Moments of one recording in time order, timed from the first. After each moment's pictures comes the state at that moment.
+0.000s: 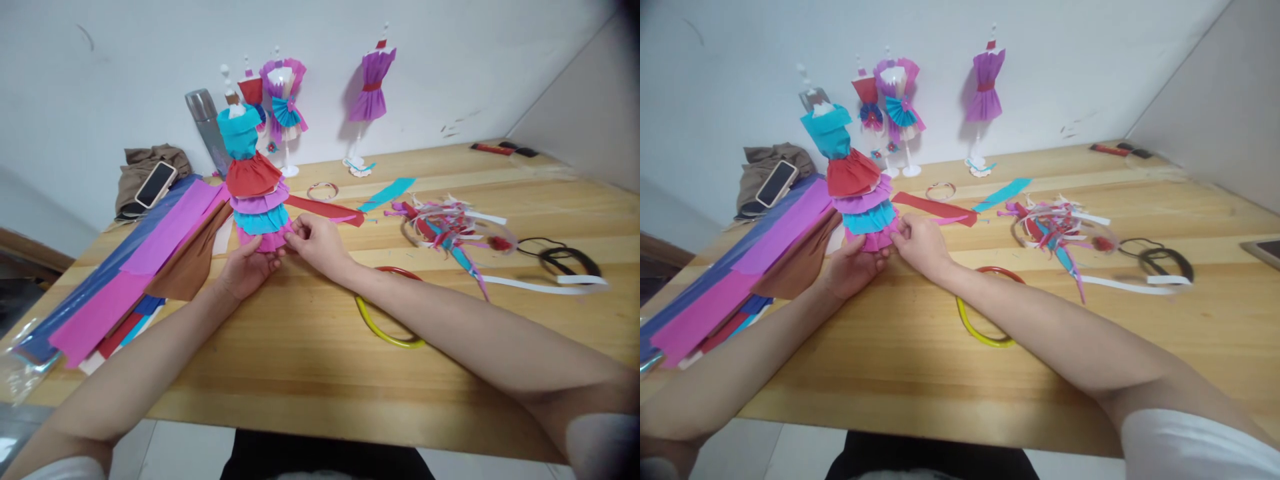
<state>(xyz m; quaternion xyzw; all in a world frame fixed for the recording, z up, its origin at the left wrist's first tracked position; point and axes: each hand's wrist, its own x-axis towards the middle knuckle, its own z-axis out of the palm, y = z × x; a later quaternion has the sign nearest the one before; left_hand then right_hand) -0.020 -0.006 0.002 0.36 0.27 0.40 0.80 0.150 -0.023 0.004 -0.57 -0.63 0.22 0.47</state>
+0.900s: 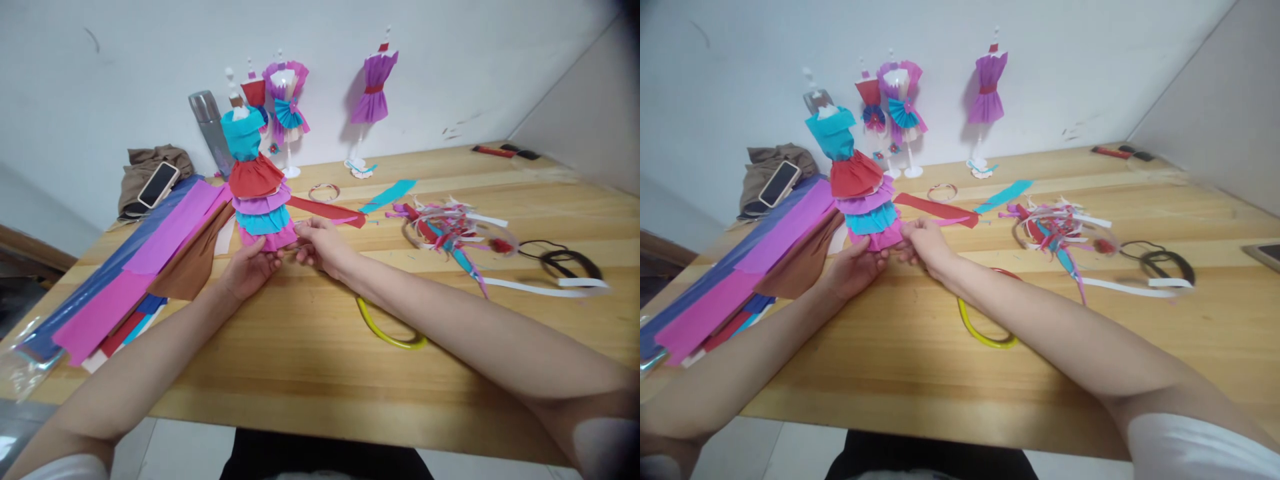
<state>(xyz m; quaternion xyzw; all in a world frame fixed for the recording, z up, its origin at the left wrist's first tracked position) -0.019 -0.006 0.001 0.33 0.31 0.41 0.79 0.146 -0.027 0.020 -0.52 -0.36 0.59 0.50</state>
